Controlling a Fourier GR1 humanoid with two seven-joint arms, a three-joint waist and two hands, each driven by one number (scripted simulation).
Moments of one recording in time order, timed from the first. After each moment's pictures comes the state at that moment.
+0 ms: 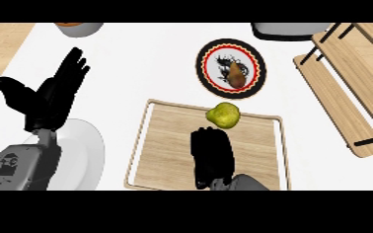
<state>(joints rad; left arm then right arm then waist) -0.25 0.30 0.02 -1.50 0.20 0.07 0.21 -0.37 -0.10 0.84 -1.50 0.86 0.18 0.94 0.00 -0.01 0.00</state>
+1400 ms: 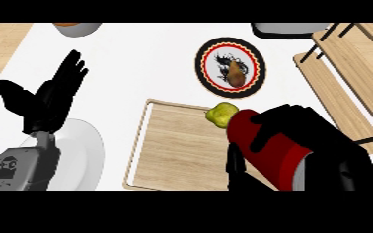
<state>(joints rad) -0.23 0.28 0.05 -1.50 0.18 0.04 0.21 -0.35 -0.04 0.53 -2.32 1.12 0.15 1.04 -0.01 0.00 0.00</state>
